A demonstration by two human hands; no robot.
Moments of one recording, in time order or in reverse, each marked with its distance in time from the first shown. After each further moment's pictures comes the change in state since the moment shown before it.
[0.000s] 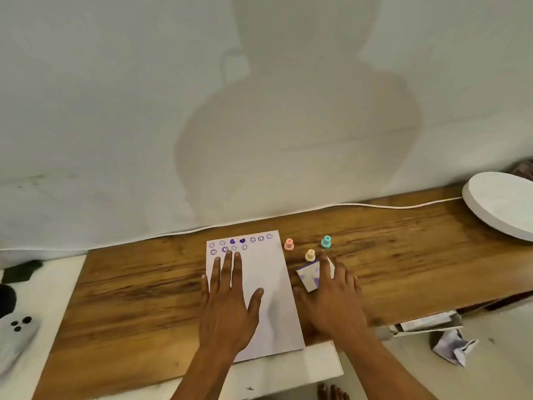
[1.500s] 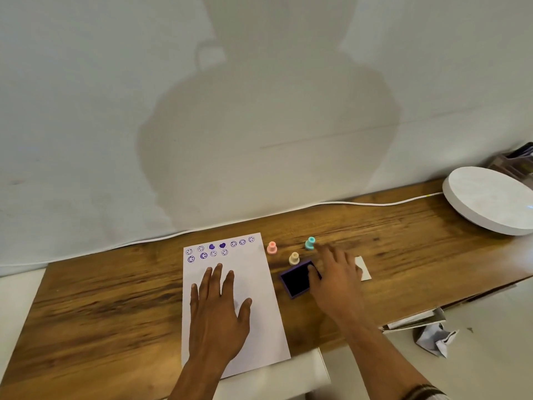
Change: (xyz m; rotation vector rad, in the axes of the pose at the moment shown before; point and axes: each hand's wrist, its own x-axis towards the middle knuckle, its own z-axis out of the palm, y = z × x) left_hand 0.018 0.013 0.022 -0.066 -0.113 -0.074; right_hand 0.052 0.035 -0.008 0.135 0.101 0.034
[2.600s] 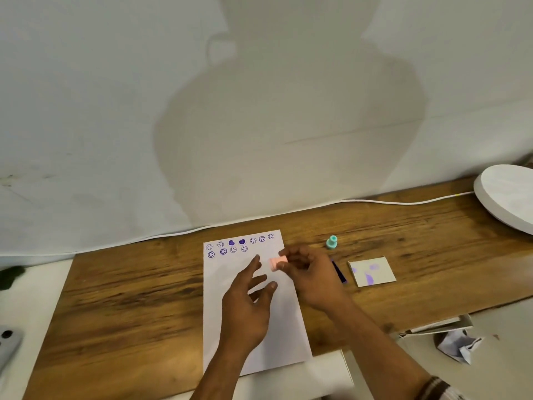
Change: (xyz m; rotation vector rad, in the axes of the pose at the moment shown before) left_hand 0.002 0.023 -0.024 -0.829 -0.033 -0.197; right_hand -0.004 -0.082 0.017 0.708 -0.298 0.022
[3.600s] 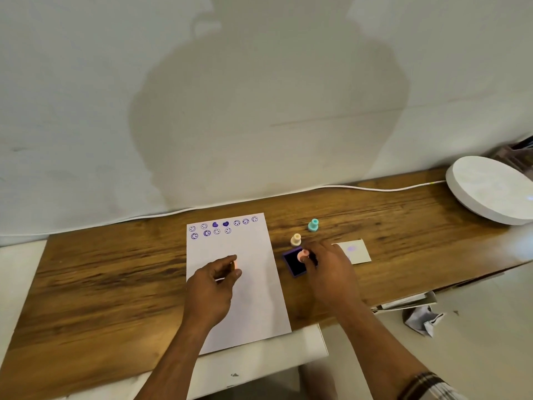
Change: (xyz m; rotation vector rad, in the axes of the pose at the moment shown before) left_hand 0.004 -0.021 -0.030 0.063 0.014 -0.070; right_hand -0.025 0.048 -0.047 -0.692 0.270 -0.126
